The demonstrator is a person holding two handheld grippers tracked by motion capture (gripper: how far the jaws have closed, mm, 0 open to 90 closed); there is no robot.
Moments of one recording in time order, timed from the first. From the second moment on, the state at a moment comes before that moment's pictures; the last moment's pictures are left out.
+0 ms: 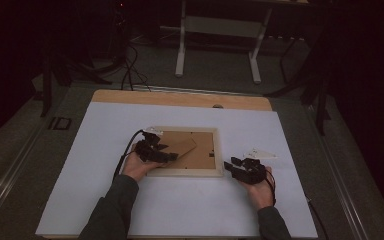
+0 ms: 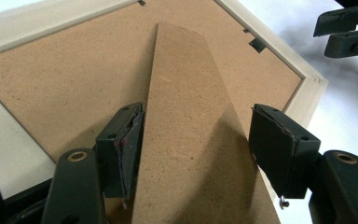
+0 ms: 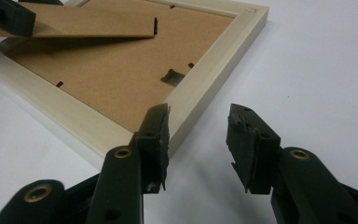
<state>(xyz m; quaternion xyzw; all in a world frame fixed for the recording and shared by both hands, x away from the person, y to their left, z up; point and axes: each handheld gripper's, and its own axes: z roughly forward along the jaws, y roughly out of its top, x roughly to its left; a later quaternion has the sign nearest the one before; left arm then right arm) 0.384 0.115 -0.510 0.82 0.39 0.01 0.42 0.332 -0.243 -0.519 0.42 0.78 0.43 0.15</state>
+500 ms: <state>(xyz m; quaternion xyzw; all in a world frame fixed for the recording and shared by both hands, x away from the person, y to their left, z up) 0.389 0.109 -0.512 0.83 0.39 0.01 0.40 0.333 -0.243 -0.519 0.42 0.78 0.43 0.15</state>
